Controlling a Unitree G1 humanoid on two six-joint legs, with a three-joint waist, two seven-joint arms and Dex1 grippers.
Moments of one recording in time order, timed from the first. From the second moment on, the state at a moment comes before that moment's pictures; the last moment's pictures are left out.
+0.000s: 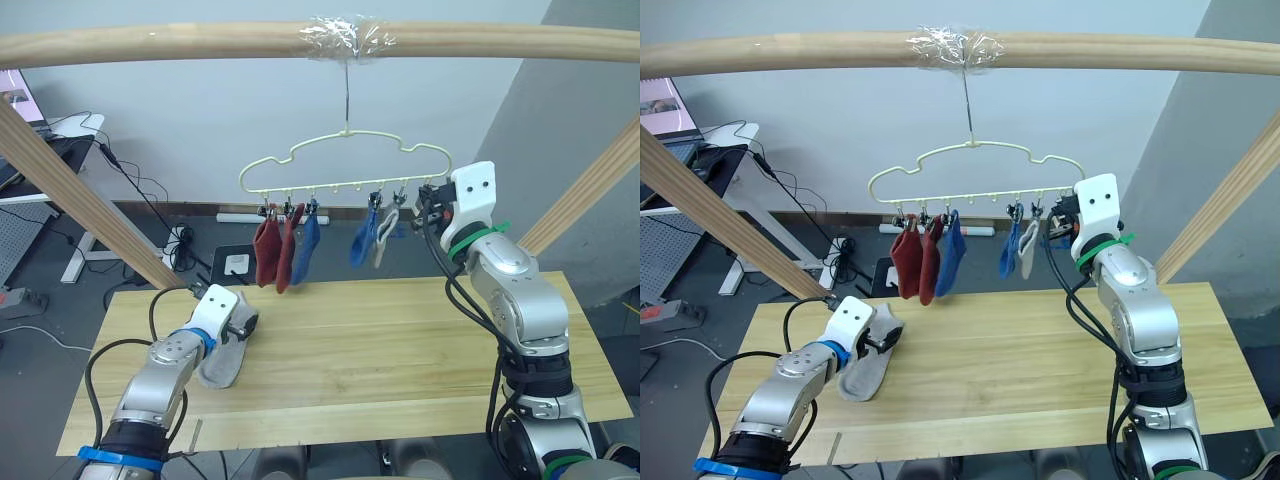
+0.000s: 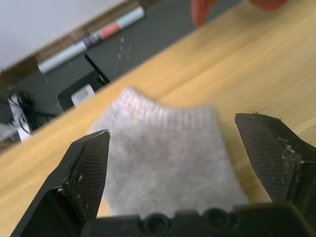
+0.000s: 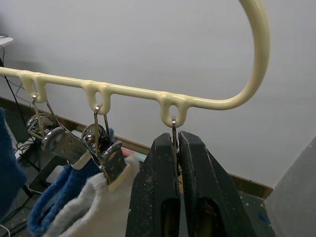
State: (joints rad) left arm -0.11 0.52 -0.03 0.17 -0.16 0.43 -0.39; right arm -0.50 -0.25 -0.02 -0.31 0.14 0.71 0.20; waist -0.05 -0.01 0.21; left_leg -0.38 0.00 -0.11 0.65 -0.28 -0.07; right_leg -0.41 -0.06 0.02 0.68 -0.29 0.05
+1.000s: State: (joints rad) left arm -0.07 0.48 0.01 -0.04 -0.25 0.54 -0.54; right arm -0.49 -0.25 -0.06 -0.33 0.16 0.77 0.20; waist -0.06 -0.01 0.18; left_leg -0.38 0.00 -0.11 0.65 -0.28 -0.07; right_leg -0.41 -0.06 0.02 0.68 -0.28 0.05
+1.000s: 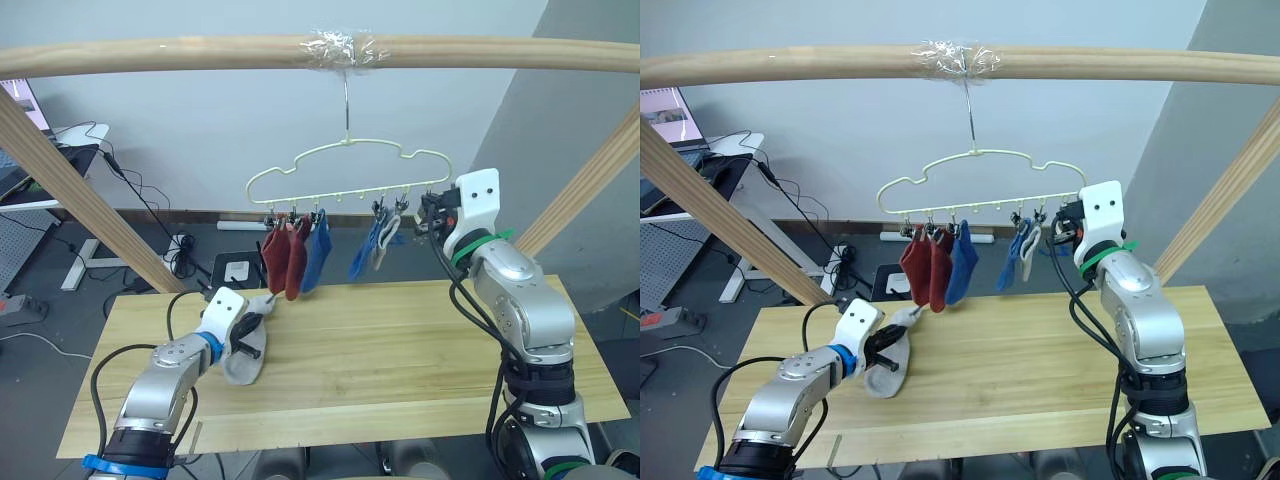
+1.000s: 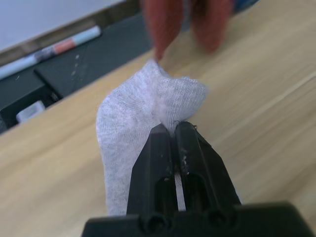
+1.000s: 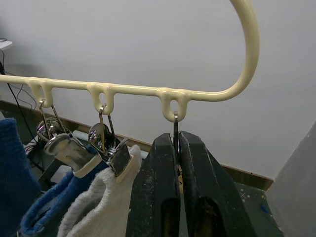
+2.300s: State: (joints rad) left arm -0.37 0.01 -0.29 -0.02 -0.23 0.15 -0.49; right arm -0.97 -0.23 -0.65 -0.15 0.88 1.61 -0.18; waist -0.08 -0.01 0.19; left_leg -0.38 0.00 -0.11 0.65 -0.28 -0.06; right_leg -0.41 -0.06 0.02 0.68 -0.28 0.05
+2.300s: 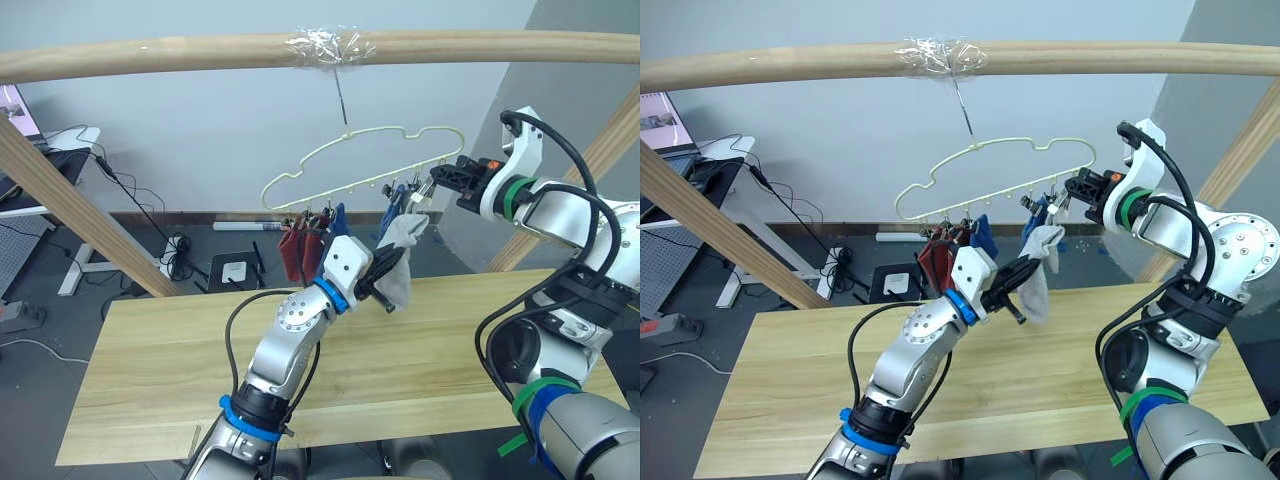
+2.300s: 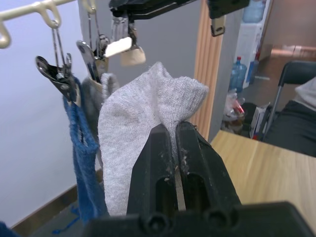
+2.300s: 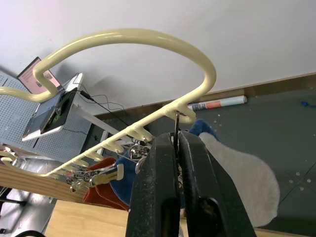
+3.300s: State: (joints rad) left arm -0.44 -0.06 -0.28 0.05 -0.24 0.14 -0.52; right arm -0.95 -0.24 -0.66 -0.07 1.28 1.61 -0.51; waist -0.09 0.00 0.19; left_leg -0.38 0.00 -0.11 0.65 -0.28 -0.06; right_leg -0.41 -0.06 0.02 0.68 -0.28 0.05
